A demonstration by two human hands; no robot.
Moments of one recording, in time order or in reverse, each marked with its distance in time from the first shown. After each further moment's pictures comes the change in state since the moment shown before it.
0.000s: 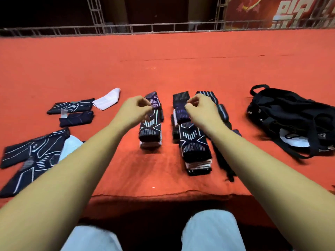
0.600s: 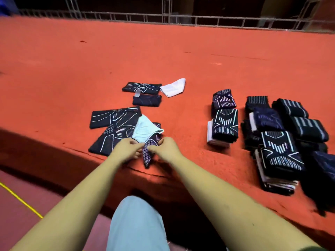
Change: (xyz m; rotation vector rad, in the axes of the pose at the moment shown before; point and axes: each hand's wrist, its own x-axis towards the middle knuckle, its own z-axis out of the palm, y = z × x) left_hand -0.124 -0.240 -0.138 -0.074 0.189 -0.597; right_hand -0.118 -0.085 0.296 0.173 -0.712 0.119
